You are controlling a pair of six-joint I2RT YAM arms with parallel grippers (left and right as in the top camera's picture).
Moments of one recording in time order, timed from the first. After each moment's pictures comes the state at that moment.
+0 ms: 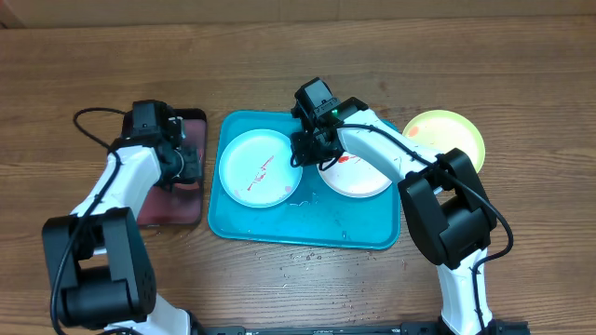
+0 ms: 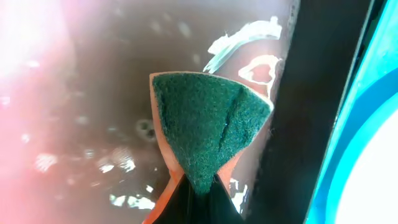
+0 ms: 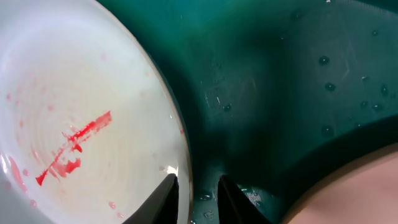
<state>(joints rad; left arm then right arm) 0.13 1.75 1.06 -0.59 0.04 -0.08 0.56 2.18 1.60 -0.72 -0.25 0.31</state>
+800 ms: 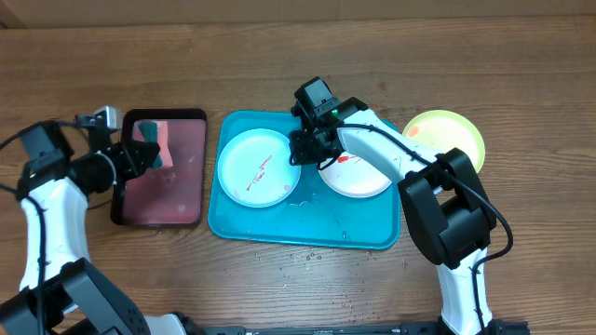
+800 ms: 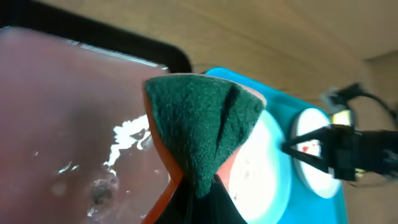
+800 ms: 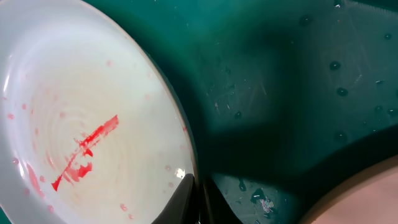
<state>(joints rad) 0.54 1.56 1.06 -0.63 0.82 0.17 0.56 2.18 1.60 -0.69 -0.28 0.35</state>
